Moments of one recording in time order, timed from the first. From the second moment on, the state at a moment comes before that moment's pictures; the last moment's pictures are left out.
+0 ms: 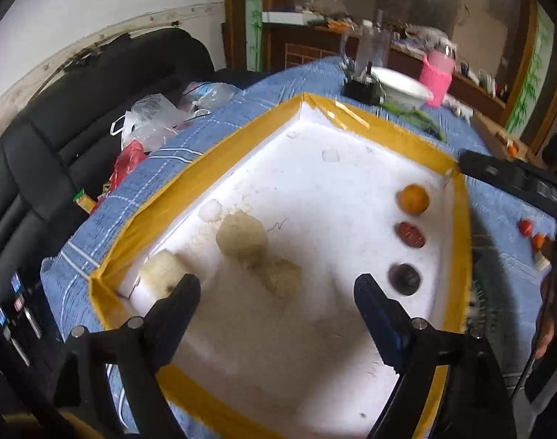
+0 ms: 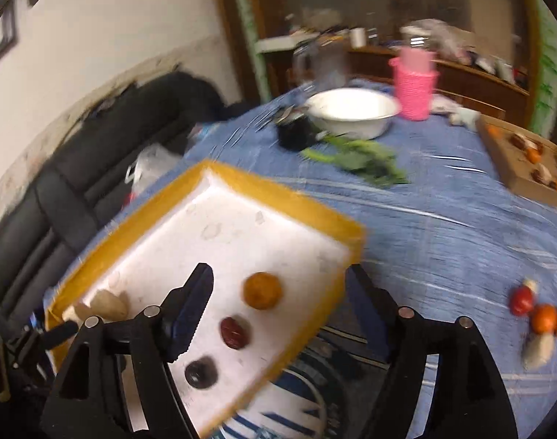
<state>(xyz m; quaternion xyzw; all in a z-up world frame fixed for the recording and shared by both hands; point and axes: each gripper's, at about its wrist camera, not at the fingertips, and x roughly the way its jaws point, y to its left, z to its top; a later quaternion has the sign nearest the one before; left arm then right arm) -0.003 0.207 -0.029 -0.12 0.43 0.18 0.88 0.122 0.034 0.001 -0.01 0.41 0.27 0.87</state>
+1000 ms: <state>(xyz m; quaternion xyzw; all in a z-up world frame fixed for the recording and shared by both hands) 0.056 0.026 -0.020 -0.01 0.39 0.01 0.92 0.124 -0.181 -0.052 0.05 0.44 0.06 0.89</state>
